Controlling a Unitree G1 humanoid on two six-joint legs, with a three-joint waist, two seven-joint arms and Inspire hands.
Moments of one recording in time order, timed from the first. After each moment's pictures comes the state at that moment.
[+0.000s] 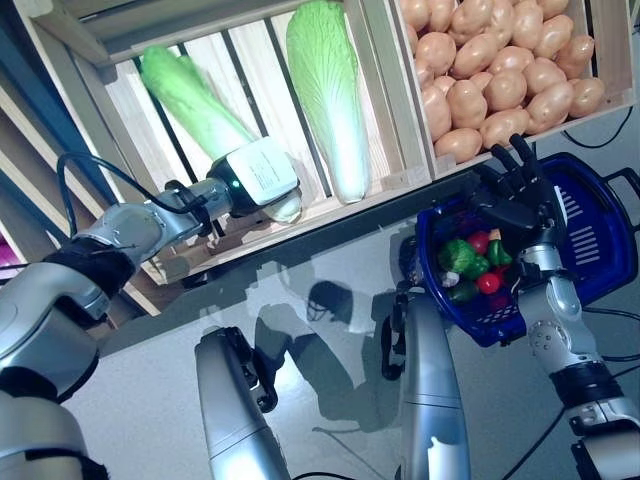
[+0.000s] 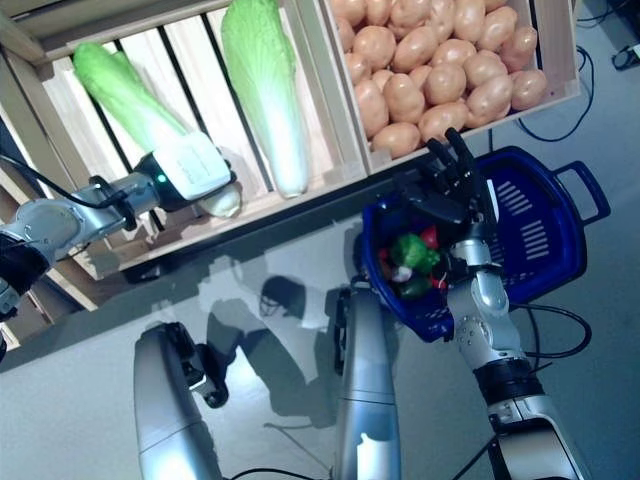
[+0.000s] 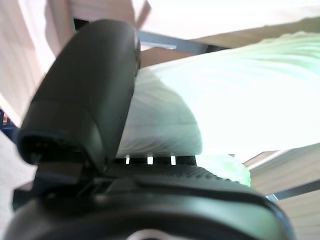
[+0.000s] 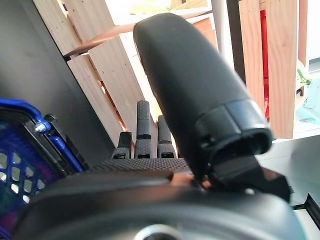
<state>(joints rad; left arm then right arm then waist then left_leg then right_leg) -1.19 0.99 -1.05 0.69 1.07 -0.30 0.42 -0.44 -0.62 0.16 0.32 0.94 -0.29 -0.05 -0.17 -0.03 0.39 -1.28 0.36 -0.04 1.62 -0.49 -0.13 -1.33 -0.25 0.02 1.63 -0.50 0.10</state>
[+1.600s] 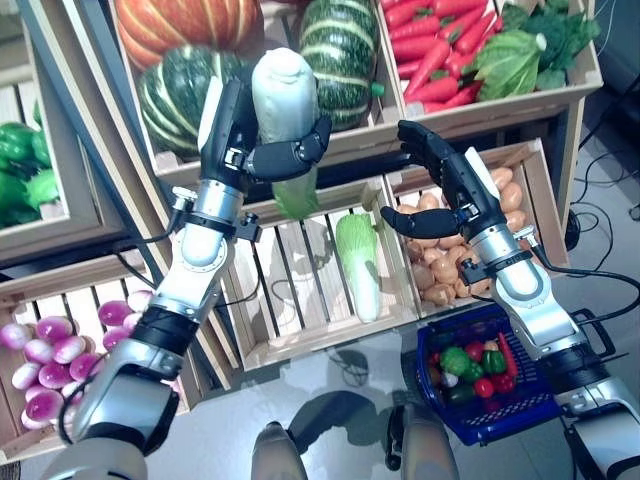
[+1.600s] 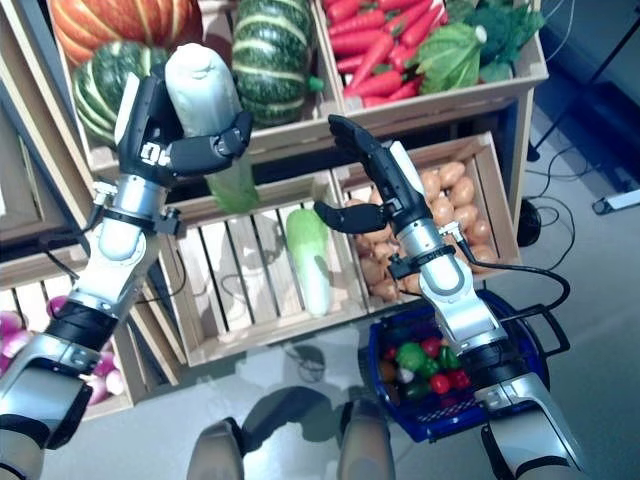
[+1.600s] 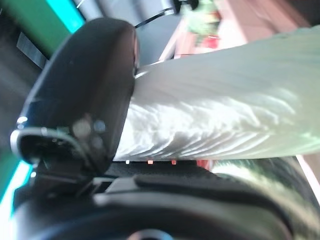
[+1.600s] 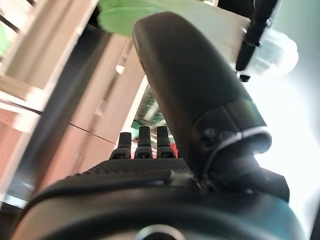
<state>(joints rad) -0.70 0.54 -0.28 0.36 -0.59 -0.46 0.03 -0.56 -0.62 0.30 0.21 0.24 -0.31 0.03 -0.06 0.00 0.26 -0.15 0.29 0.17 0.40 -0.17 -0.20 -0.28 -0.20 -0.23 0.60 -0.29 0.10</state>
